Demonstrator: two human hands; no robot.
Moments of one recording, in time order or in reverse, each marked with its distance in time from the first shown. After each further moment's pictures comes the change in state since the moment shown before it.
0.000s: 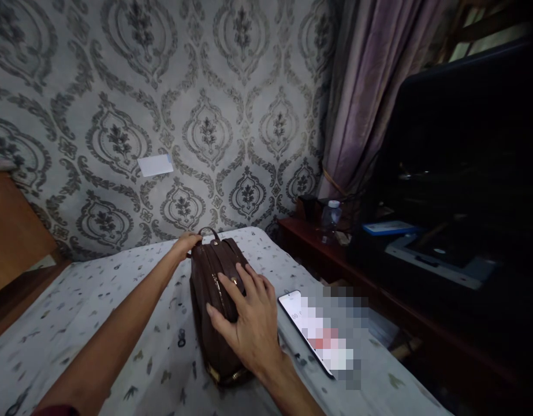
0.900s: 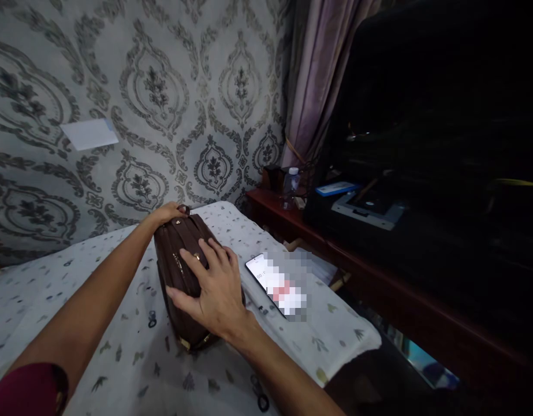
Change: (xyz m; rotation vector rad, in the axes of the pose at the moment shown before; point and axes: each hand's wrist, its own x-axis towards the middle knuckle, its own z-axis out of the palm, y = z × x) left_hand 0.033 0.041 0.025 0.250 -0.184 0.249; right_hand 0.003 -0.005 -0.011 0.004 -0.126 0.056
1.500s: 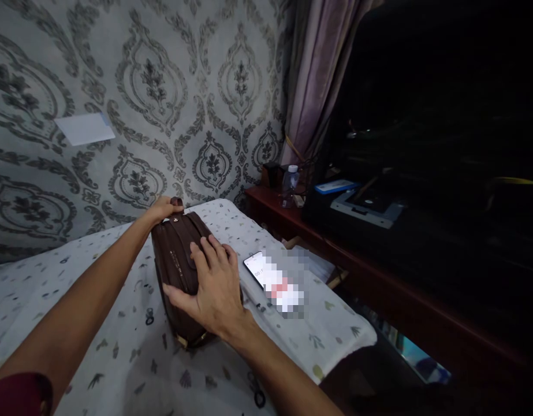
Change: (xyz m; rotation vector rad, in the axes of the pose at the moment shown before) left_hand -0.016 0.004 -0.003 -0.048 0.123 0.091; right_hand 0.000 -0.002 0.001 -0.011 -0.005 0.063
